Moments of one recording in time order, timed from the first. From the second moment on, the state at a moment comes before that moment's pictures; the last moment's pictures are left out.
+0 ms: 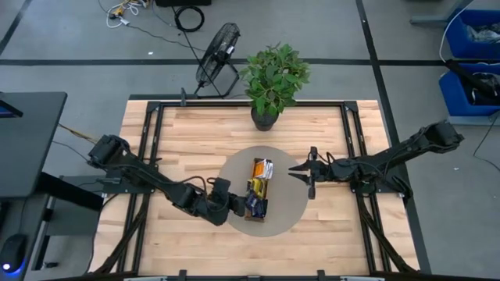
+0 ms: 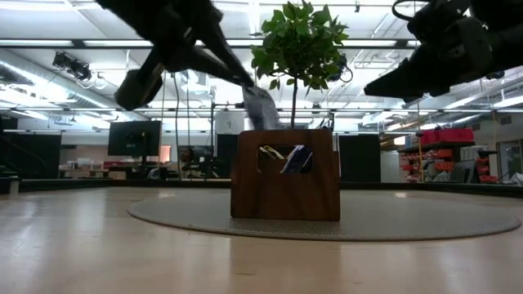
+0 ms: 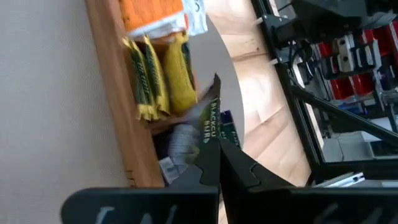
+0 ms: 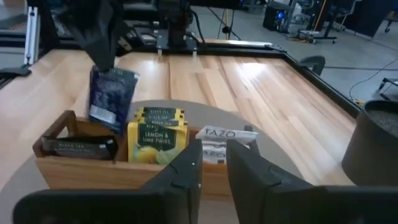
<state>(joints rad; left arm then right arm) -0.48 1.67 0.99 -0.01 -0.66 -1.53 0.26 1.00 0.24 0.50 0.38 0.01</state>
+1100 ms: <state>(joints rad) -0.51 1.85 1.15 -0.01 -0.63 -1.41 0.26 0.99 0.23 0.46 0.37 -0.01</state>
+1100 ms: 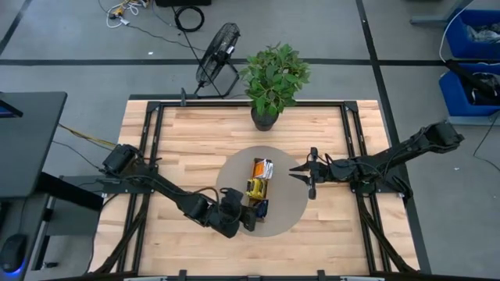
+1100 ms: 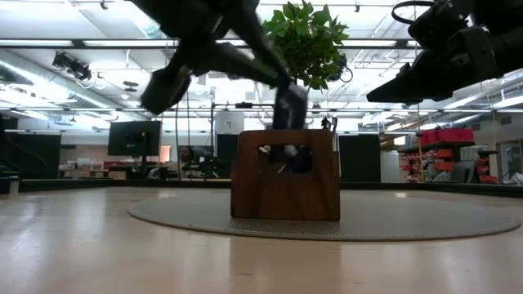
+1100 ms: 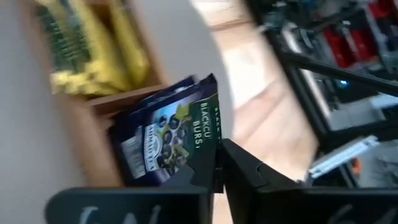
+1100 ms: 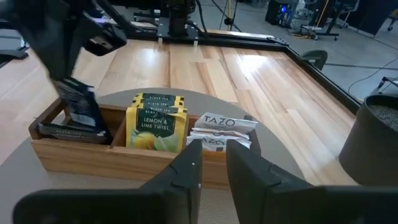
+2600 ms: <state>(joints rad) -0.45 1.79 1.15 0.69 -0.13 -0.04 0.37 0.99 0.23 0.78 0.01 0.02</state>
